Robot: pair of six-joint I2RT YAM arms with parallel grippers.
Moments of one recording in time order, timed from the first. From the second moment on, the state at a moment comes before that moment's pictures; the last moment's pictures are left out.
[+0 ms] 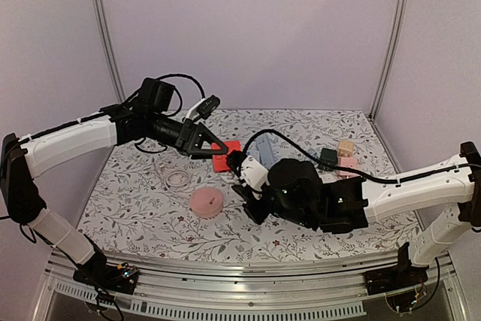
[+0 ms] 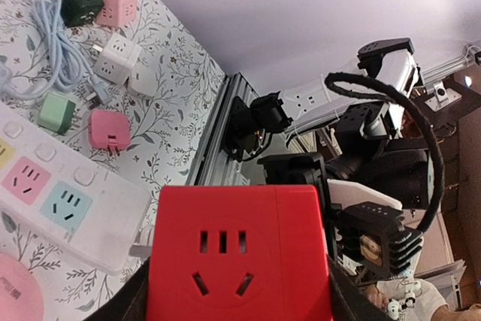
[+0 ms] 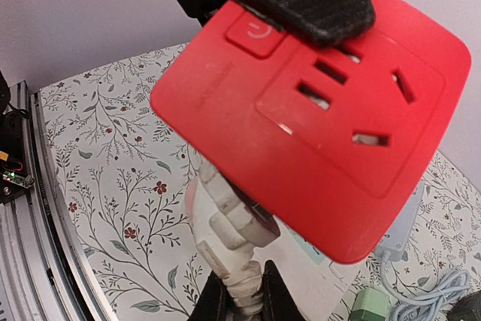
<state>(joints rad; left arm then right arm) -0.61 1.50 1.22 -0.37 1.05 -0.40 1.35 1.54 1.04 0.10 0.49 -0.01</state>
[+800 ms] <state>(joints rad) -0.68 1.55 1.30 -0.34 1.05 -0.30 1.22 1.40 1.01 -0.06 0.24 -0.25</state>
